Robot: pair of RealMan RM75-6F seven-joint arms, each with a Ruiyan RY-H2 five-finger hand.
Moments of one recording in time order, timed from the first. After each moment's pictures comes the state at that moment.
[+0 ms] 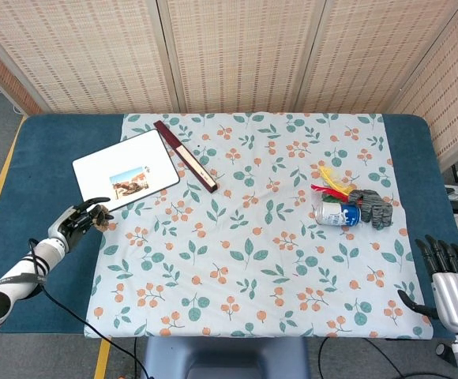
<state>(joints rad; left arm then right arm) -0.47 -1.16 -0.60 -1.55 0.54 0.24 -0.72 0.00 -1.02 0.01 -1.81 -1.46 1.48 -0.27</state>
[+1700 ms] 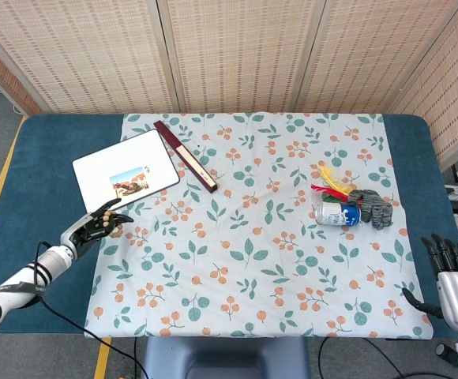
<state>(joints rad) -0.26 -1.31 -0.91 -1.53 0.79 -0.09 -0.59 -0.01 -1.02 0.02 -1.81 -1.44 1.49 -0.26</state>
